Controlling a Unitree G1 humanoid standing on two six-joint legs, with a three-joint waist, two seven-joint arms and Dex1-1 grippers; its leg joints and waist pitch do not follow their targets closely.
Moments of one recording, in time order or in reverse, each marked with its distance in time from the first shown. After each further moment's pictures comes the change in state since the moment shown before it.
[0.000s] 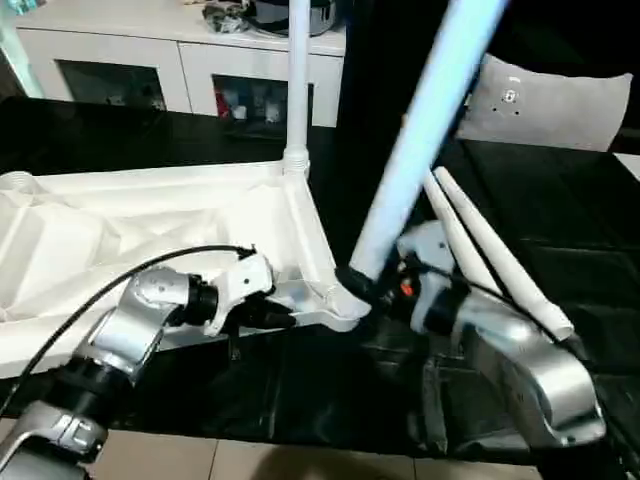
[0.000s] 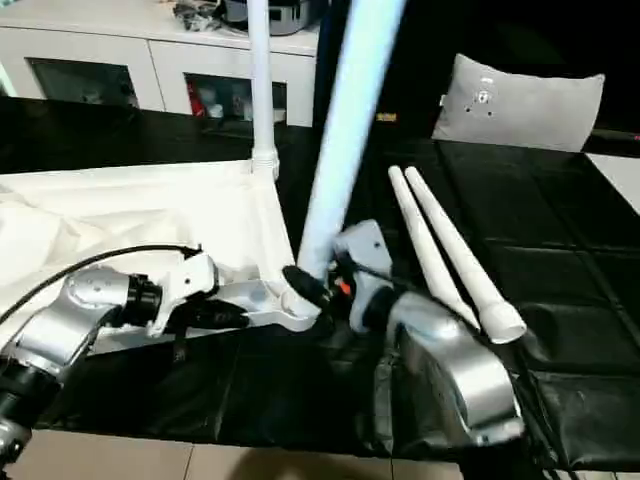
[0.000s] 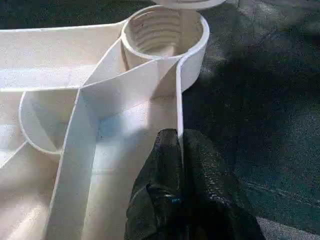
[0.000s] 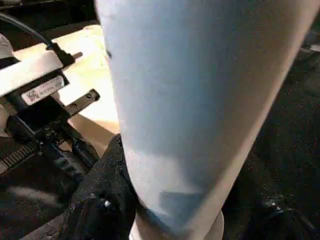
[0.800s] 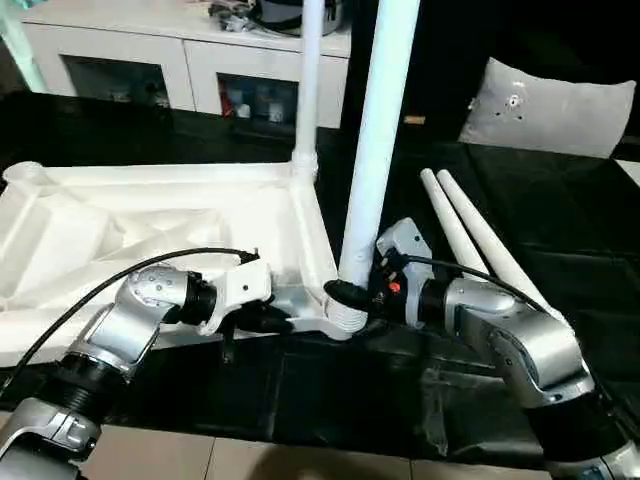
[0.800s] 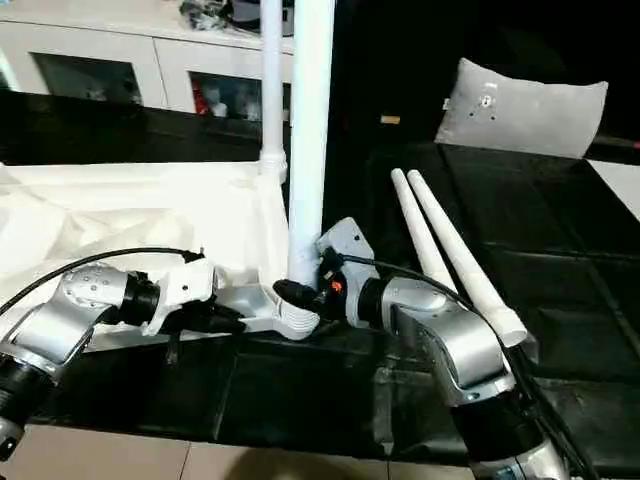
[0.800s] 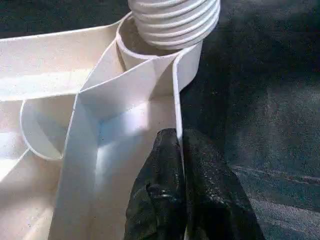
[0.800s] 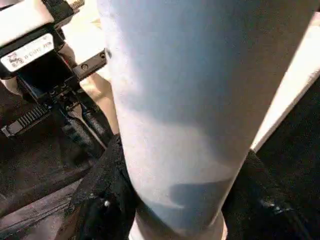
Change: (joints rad) left arm -0.009 0.030 -0.026 -0.003 0.022 -0.080 -0.048; right arm -0.129 -0.045 0.053 0.156 0.013 0.082 0.146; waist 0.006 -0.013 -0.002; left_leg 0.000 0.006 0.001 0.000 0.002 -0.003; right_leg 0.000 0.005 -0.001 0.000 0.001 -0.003
